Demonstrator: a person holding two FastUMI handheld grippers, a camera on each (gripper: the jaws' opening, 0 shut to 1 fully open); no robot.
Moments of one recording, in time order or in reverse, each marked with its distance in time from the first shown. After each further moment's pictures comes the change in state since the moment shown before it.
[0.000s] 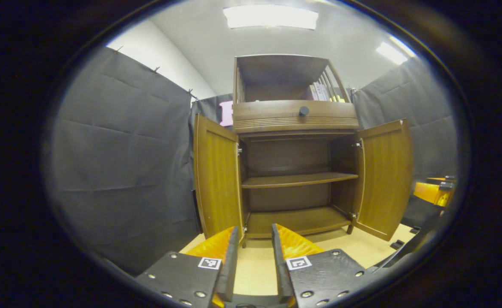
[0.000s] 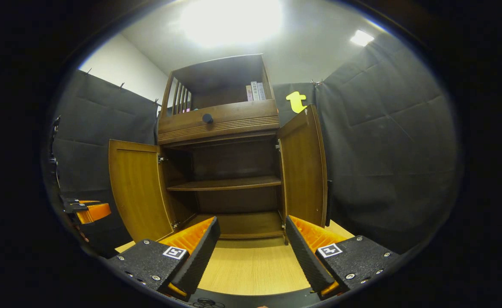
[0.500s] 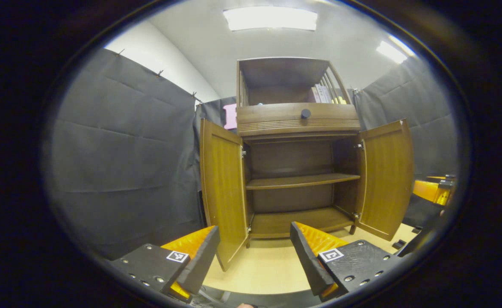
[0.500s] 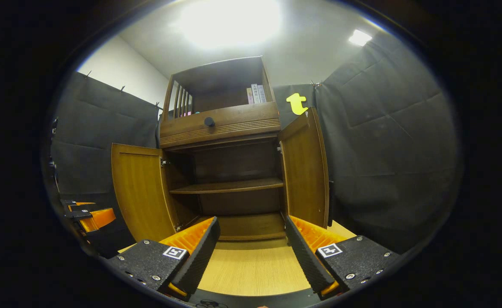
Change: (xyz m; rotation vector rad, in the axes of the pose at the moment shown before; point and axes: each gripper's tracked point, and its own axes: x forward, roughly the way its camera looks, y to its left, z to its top) left arm -0.007 0.007 0.000 0.007 -0.015 0.043; right arm -0.001 0.006 0.003 0.011 -0.016 0.009
